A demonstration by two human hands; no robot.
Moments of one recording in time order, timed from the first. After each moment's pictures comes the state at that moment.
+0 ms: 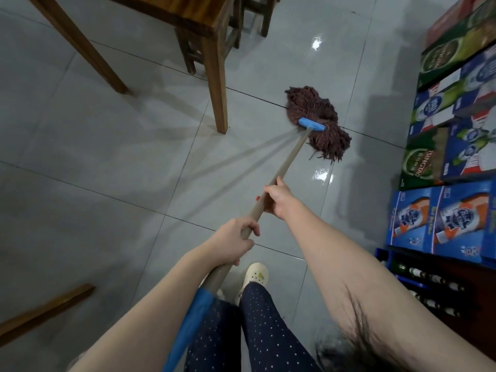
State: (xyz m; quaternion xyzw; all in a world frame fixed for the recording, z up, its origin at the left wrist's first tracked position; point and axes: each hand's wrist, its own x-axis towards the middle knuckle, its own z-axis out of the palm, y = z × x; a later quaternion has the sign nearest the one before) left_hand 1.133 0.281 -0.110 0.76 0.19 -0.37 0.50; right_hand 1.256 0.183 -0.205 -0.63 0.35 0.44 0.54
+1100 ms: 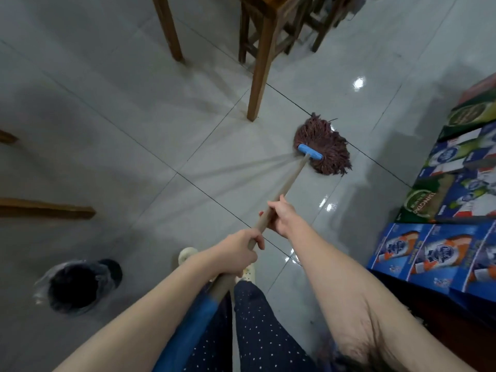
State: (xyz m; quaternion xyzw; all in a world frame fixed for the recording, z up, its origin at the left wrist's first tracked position) left_hand 0.993 0.168 -0.057 0.71 0.27 -0.36 0.53; right_hand 1.128 0.094 -0.160 -0.63 0.30 0.51 0.50
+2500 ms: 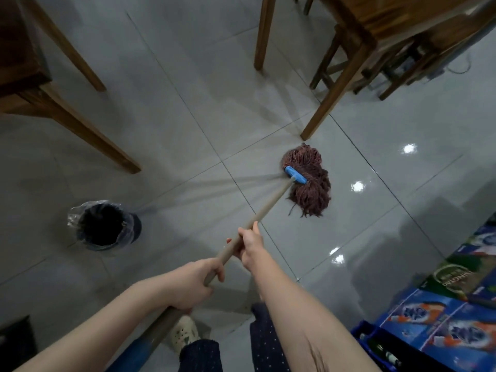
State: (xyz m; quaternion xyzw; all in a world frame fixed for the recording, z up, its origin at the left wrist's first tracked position) left_hand 0.787 0.145 -0.049 0.70 0.36 -0.34 0.51; right_hand 0.927 0.113 -0.172 -0.64 0.21 0.60 0.44
